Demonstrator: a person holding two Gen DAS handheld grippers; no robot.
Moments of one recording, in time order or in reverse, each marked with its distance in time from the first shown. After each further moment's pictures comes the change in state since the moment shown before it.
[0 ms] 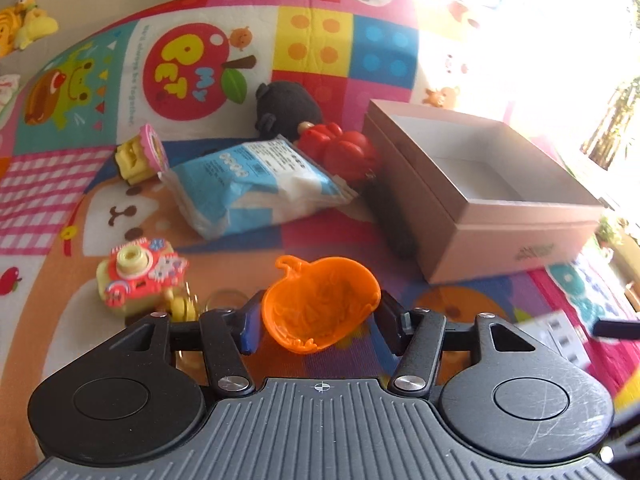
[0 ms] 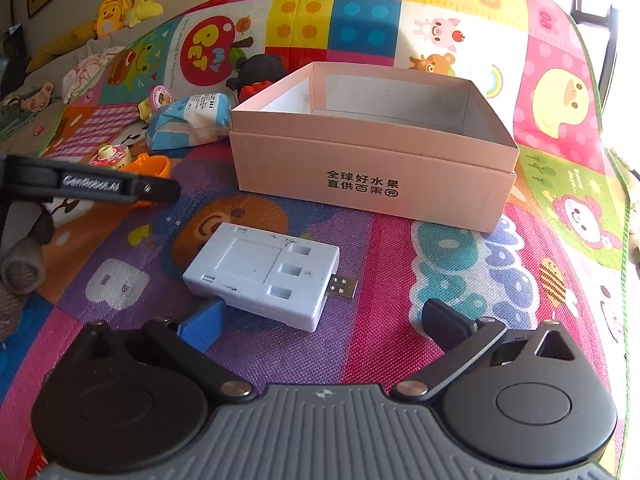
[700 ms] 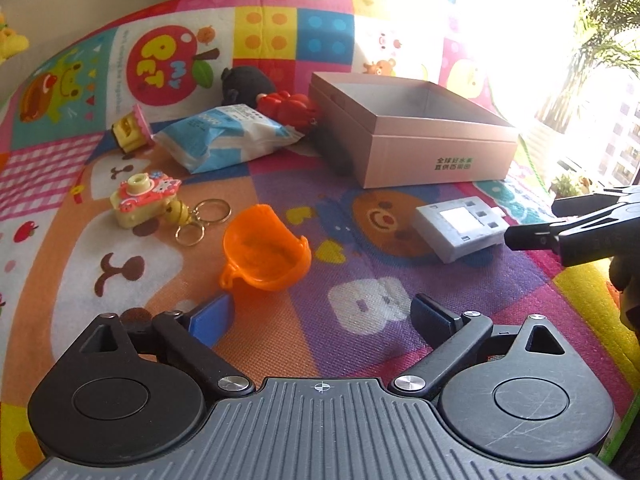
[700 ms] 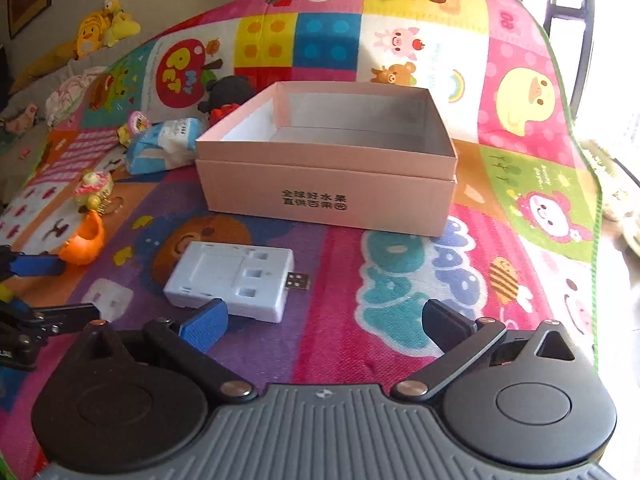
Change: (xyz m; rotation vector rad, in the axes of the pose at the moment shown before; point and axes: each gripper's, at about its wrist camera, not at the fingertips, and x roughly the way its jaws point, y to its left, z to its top) left arm -0.054 -0.009 -0.057 0.087 -0.004 -0.072; right arm -0.025 -0.024 0.004 0.071 -0.032 0.011
